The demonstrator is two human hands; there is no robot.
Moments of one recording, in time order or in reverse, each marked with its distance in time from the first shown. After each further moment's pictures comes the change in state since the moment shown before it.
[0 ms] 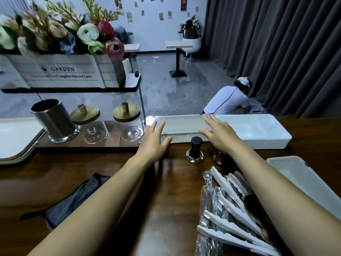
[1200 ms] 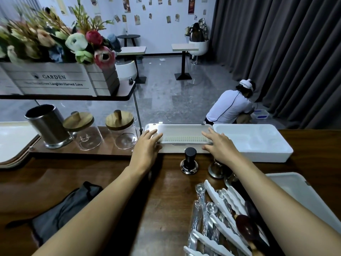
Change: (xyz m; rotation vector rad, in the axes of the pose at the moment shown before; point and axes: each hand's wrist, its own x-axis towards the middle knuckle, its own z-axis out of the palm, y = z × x) left_hand 0.016 -0.013 0.019 0.178 0.161 0.156; right_hand 0.011 0.030 0.004 0.108 -0.097 0.051
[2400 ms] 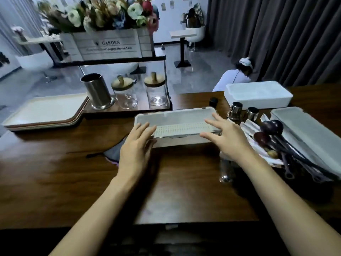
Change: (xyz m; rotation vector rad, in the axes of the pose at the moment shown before) left_hand -0.246 -0.038 -0.144 -0.035 0.201 0.065; right_hand -0.244 -0.131 0.063 0.277 0.232 -0.074
